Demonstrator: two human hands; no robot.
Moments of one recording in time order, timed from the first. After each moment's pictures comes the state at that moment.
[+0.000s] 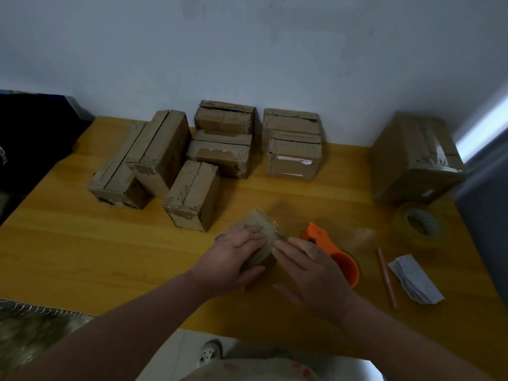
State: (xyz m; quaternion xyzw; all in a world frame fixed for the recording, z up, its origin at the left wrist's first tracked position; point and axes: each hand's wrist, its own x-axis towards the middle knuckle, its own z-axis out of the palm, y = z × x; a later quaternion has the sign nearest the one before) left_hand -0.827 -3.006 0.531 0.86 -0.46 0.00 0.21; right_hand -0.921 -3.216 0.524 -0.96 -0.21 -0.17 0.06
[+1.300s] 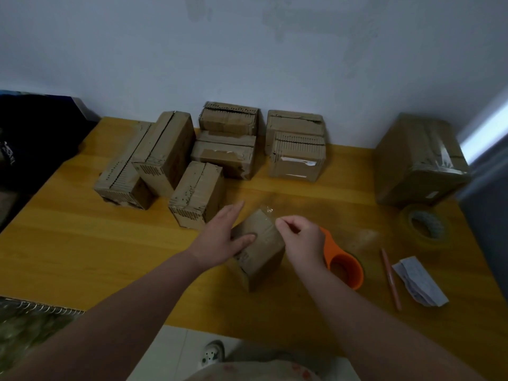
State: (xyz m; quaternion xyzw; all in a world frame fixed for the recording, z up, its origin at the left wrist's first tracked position) left_hand -0.790 -3.002 0.543 0.90 -0.26 -0.15 0.31; right_hand -0.859 -3.174 0.543 -0.82 0.26 -0.10 0.50
